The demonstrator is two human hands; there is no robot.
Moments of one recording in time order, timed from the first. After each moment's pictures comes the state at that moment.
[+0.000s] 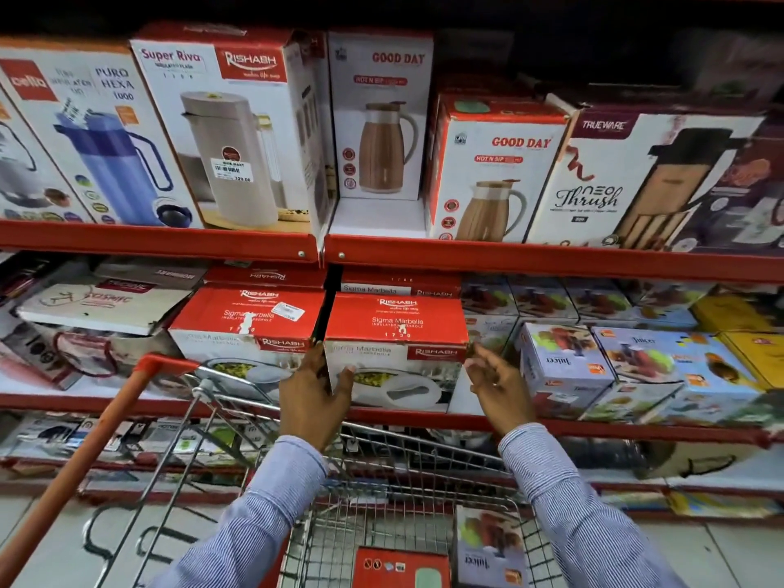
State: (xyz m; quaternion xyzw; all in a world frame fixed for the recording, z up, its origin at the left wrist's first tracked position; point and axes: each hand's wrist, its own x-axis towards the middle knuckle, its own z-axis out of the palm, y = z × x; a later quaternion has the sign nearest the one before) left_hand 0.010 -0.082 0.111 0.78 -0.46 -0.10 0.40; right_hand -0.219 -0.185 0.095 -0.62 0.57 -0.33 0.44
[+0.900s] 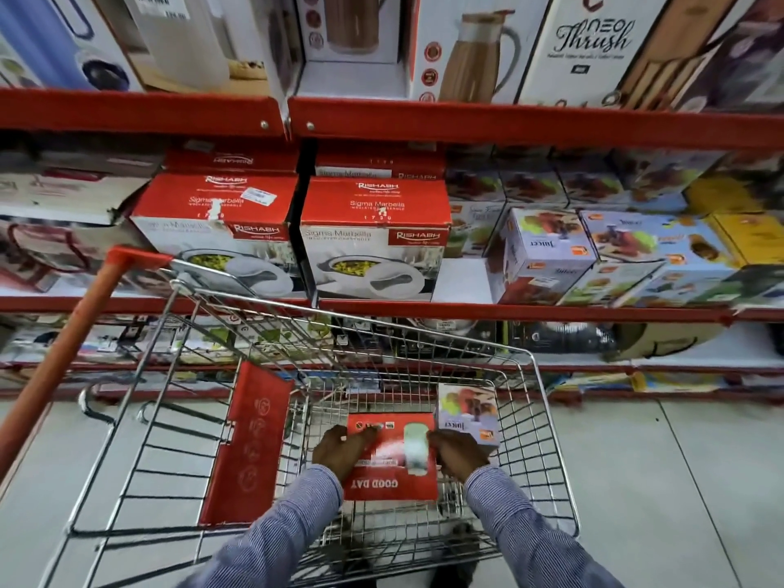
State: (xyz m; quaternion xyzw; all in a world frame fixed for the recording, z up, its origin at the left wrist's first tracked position) left_hand -0.065 0.053 -0.093 0.77 -0.13 -0.57 0.24; right_hand -0.268 -0.010 -0.061 -0.49 0.66 0.01 0.57
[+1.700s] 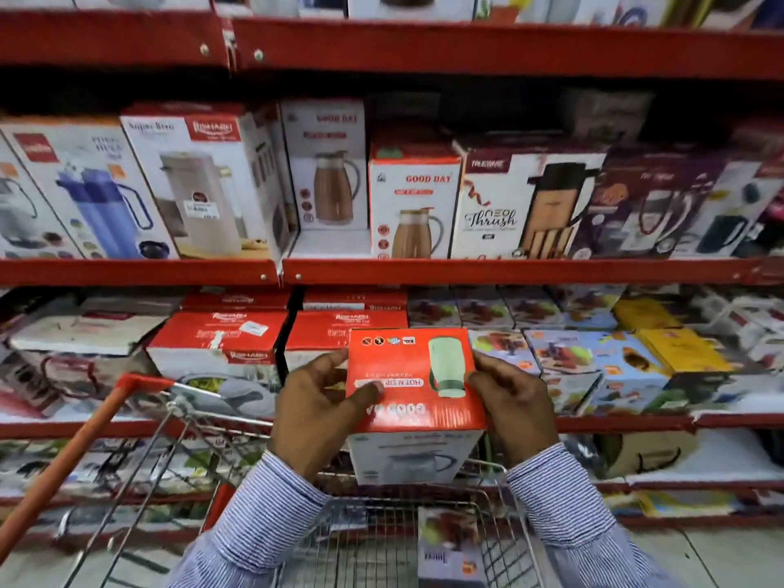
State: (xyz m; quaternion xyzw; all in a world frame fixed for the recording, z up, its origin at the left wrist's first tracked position) left_hand -0.100 -0.016 0.217 0.65 -0.41 -0.35 0.54; right_hand -0.306 -0.091 0.199 -0.53 0.52 -0.48 0.47
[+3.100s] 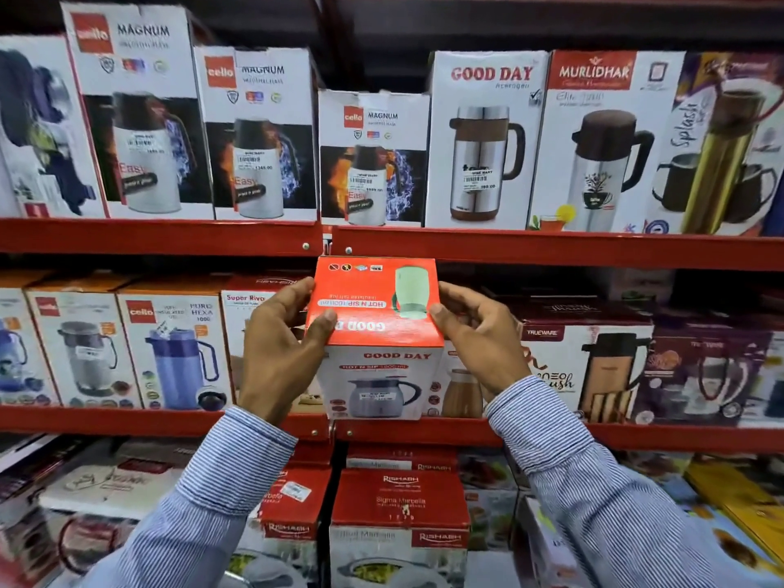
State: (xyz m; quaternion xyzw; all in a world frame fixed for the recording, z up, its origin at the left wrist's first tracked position) left_hand 0.040 -0.099 0.402 0.54 -0.51 -0.07 0.67; right_hand -0.153 -0.191 0.409 -0.67 0.31 -0.55 0.39
